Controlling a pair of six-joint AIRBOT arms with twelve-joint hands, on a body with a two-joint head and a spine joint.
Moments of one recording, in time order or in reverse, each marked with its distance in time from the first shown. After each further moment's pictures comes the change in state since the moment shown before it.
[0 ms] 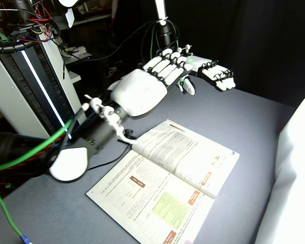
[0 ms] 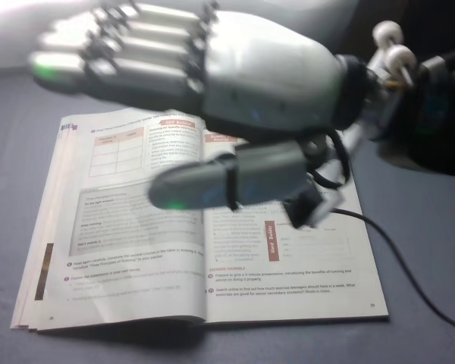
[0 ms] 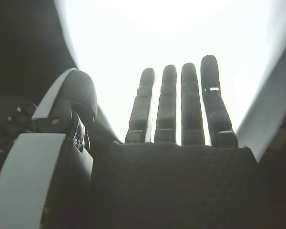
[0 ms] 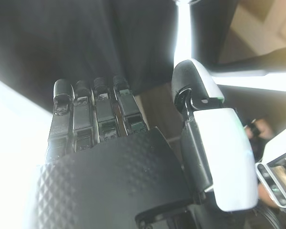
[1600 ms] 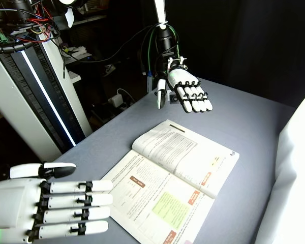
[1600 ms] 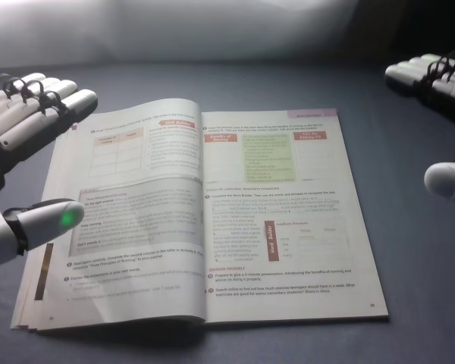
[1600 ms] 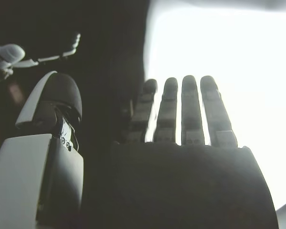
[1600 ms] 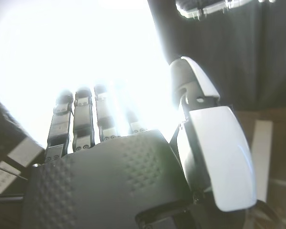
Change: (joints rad) left arm -0.140 -0.048 0.026 0.338 0.158 -0.076; right arm -0.655 0.513 -0.295 0.737 0.220 -0.237
